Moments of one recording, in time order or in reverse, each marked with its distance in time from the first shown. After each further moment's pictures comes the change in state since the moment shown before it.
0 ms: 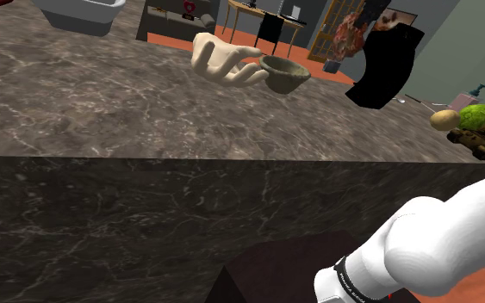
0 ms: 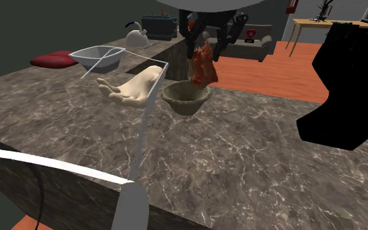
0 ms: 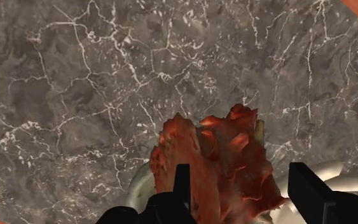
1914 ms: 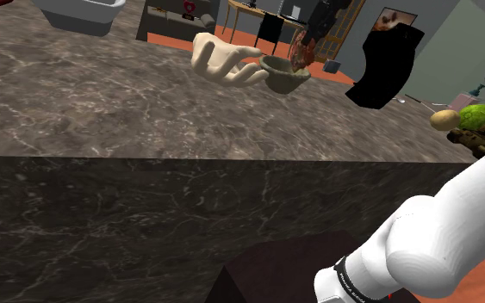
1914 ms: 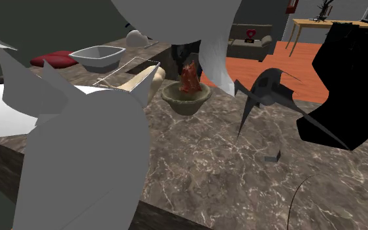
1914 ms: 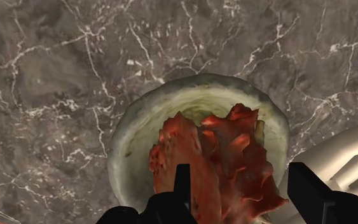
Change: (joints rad) arm 0.047 0.179 -0.009 -0.058 0.062 0.230 0.011
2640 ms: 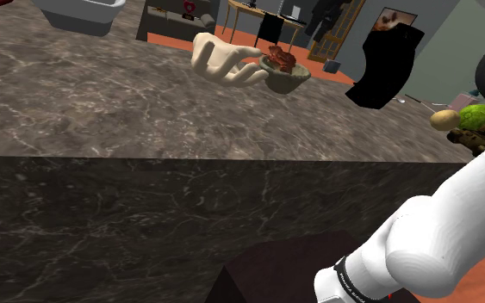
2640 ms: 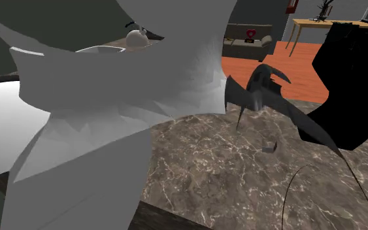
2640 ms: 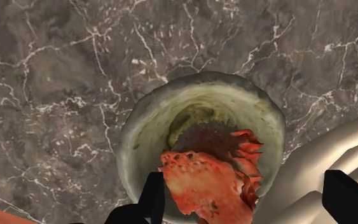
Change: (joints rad) arm -0.010 0.030 -0.012 0.076 0.015 -0.051 -0.008
